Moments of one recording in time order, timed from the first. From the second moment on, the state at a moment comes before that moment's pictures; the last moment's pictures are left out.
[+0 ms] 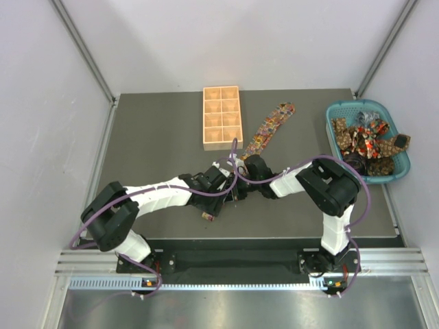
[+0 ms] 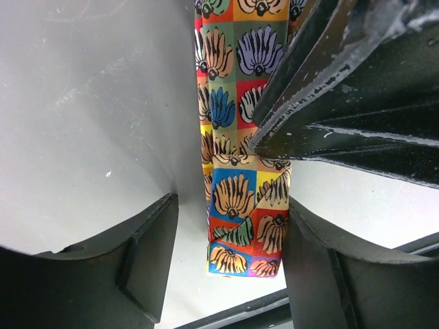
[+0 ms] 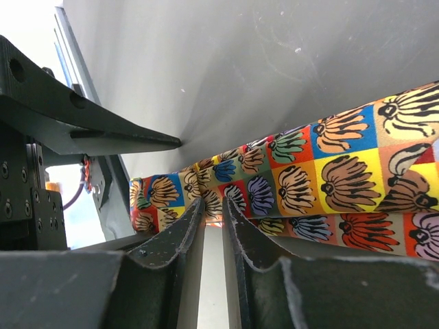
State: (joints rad) left arm -0.86 1.53 0.82 -0.48 -0.07 -0.36; right arm 0.73 1.91 0.80 0.46 -0.68 0.64
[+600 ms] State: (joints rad) left arm -0.85 1.53 0.83 -0.48 -0.04 -0.37; right arm 0.73 1.91 0.80 0.47 -0.69 0.64
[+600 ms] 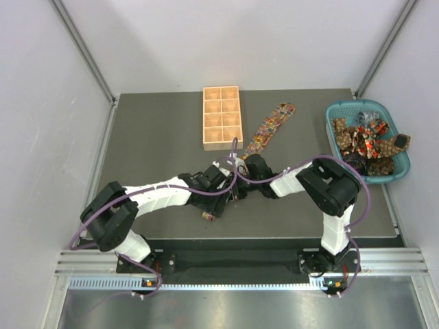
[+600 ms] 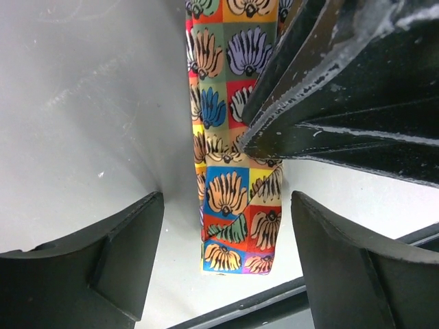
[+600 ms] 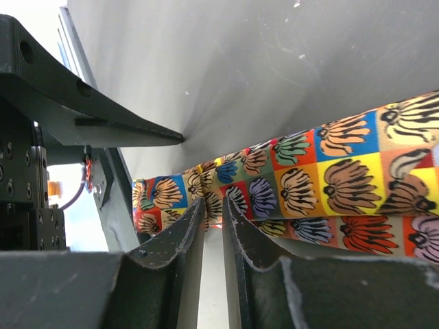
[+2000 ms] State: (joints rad) left arm -0.92 1.47 0.78 -0.41 -0.12 -0.38; right arm 0.74 1.93 0.80 0.49 -0.73 0.65
